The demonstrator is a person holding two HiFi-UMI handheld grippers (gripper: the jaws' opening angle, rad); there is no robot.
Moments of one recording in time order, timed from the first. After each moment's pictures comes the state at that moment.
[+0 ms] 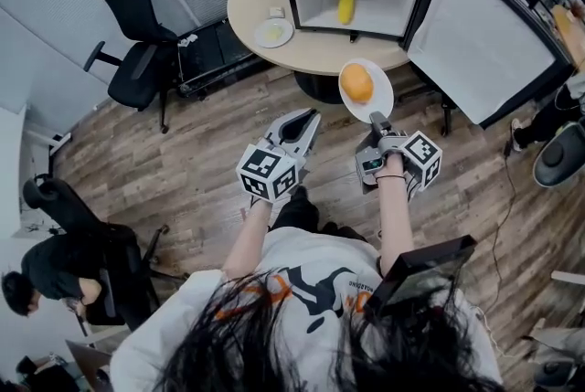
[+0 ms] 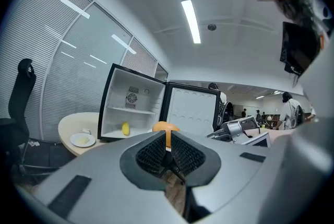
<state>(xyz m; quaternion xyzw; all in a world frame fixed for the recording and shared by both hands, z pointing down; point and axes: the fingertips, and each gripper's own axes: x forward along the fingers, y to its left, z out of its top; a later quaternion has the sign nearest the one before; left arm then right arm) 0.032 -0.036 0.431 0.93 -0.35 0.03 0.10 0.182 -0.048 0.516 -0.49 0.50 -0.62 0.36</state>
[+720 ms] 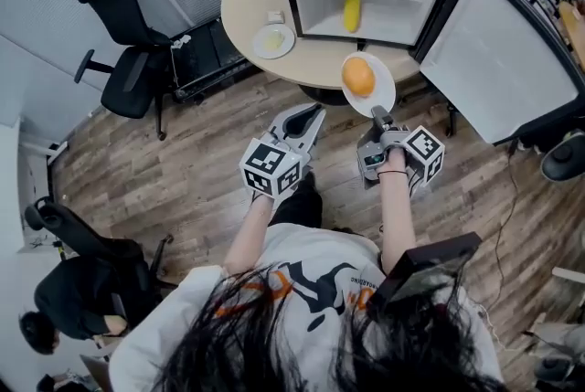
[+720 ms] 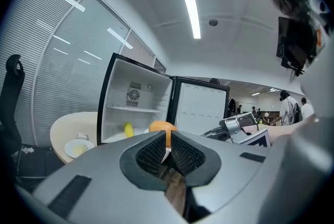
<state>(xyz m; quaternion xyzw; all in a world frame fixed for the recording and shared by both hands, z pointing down) 0.028 -0.131 0.445 0.94 -0.33 0.05 0.10 0.170 -0.140 0.530 -0.50 0.48 -0.62 0.36</state>
